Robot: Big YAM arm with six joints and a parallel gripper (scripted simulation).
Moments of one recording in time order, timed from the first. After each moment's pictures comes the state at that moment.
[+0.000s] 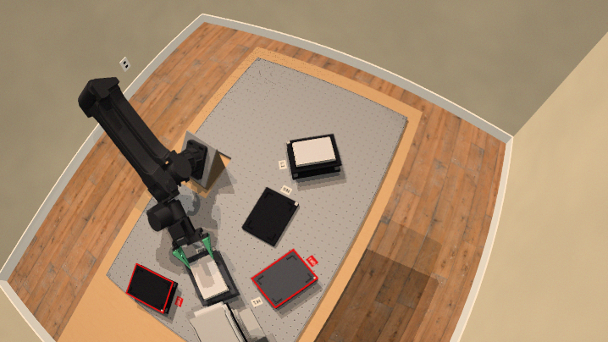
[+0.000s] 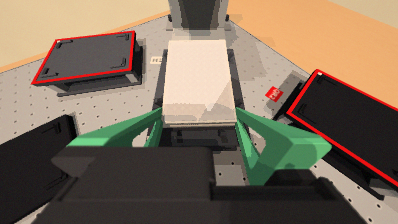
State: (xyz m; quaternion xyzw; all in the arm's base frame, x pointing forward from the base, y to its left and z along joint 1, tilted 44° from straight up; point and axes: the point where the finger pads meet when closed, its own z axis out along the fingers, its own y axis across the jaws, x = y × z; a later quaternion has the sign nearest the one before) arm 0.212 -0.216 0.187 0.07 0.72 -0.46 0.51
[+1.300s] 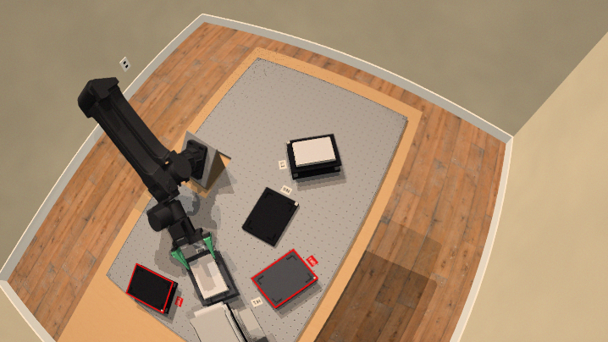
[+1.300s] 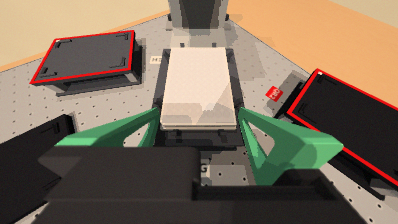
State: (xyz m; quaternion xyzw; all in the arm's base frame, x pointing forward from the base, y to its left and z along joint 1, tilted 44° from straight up) arm 0.212 -0.217 0.187 0.07 0.72 -0.46 0.51
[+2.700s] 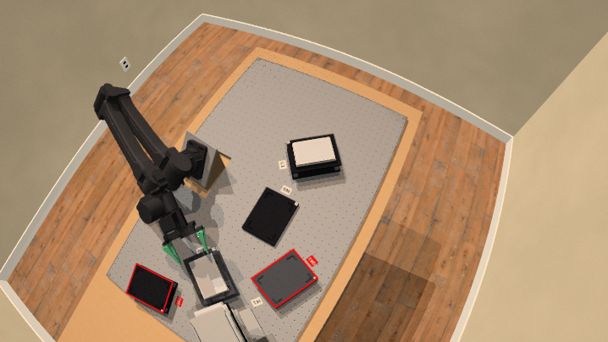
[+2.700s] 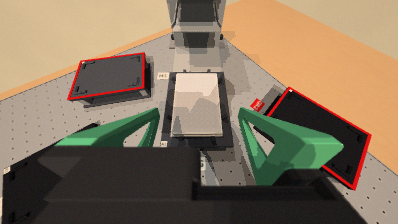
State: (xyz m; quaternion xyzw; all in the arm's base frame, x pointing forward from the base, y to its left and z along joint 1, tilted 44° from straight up) arm 0.211 -0.175 0.230 0.07 0.72 -0.46 0.51
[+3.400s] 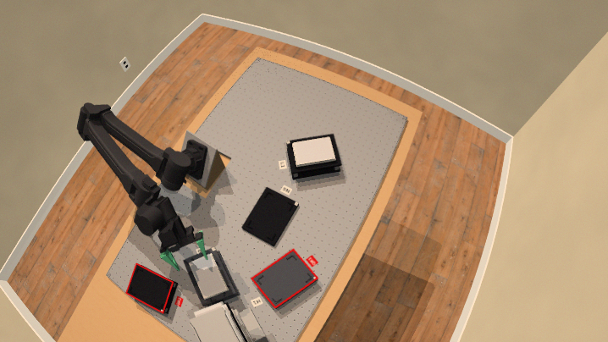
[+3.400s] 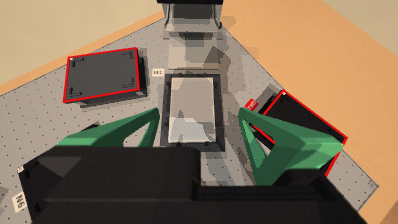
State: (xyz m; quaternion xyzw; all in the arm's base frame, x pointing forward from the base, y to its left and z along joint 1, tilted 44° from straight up) arm 0.226 -0.175 0.256 0.11 0.76 -0.47 0.44
